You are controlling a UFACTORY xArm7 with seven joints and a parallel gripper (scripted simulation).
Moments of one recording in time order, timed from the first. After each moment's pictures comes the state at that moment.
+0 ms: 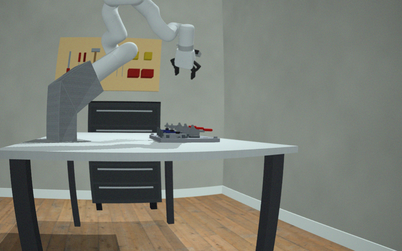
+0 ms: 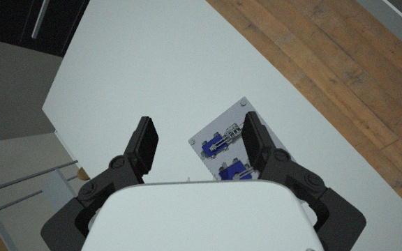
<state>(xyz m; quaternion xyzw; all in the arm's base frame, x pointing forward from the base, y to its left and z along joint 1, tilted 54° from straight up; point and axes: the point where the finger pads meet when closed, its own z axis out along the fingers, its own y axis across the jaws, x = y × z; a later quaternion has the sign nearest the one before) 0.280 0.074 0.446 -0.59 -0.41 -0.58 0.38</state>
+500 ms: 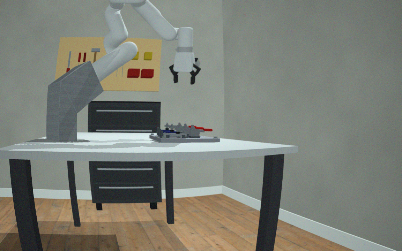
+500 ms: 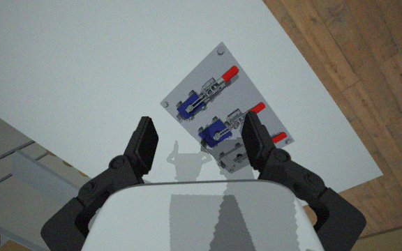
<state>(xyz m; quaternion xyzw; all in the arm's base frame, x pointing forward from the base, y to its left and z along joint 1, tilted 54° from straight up) 0.307 0.067 0.393 -0.70 -0.43 -0.51 0.25</state>
